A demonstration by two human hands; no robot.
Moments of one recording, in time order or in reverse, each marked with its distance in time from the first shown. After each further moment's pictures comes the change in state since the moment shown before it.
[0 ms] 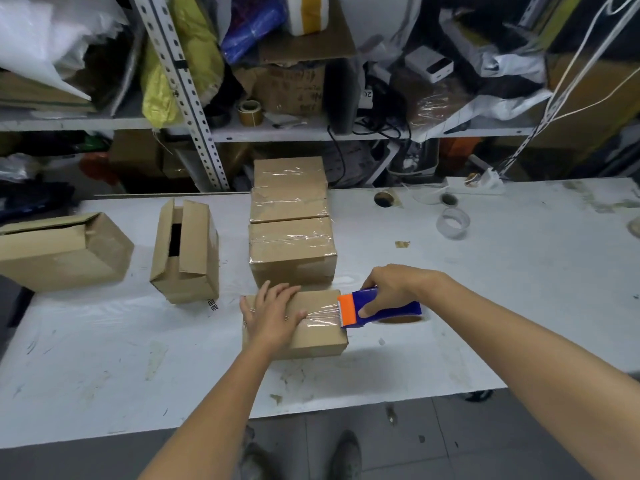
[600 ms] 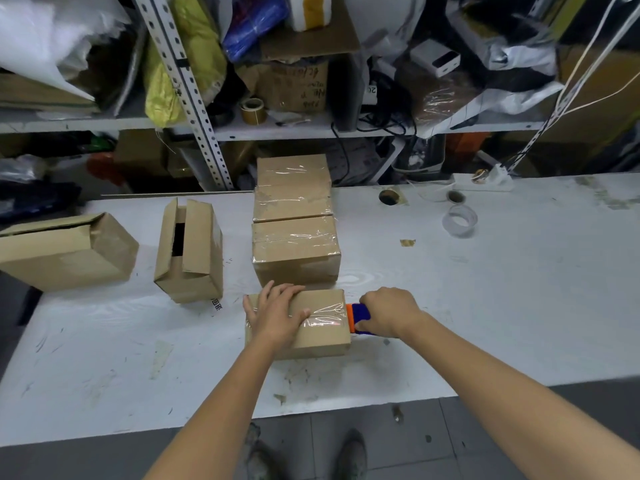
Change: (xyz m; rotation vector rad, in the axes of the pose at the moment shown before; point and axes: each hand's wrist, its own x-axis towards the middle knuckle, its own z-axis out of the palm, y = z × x) left_hand 0.002 0.003 -0.005 -0.031 -0.019 -0.021; right_hand 0.030 -0.003 0.070 -0.212 0.242 0.009
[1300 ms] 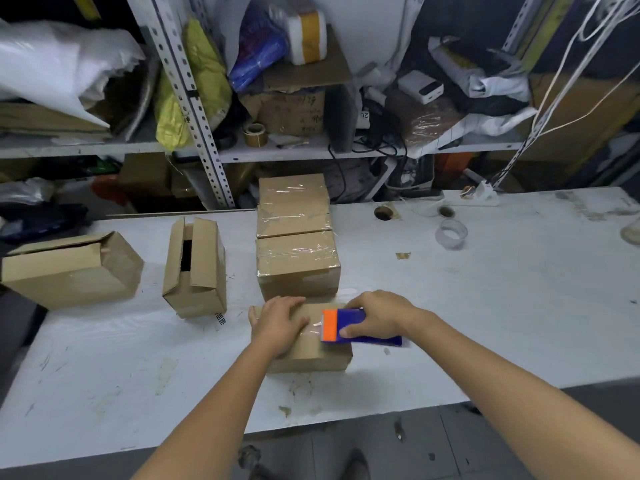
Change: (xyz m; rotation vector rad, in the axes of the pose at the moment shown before) left_hand 0.003 0.000 -0.020 -0.052 -0.068 -0.007; right_hand -0.038 -0.019 -0.051 0.379 -0.062 -0.054
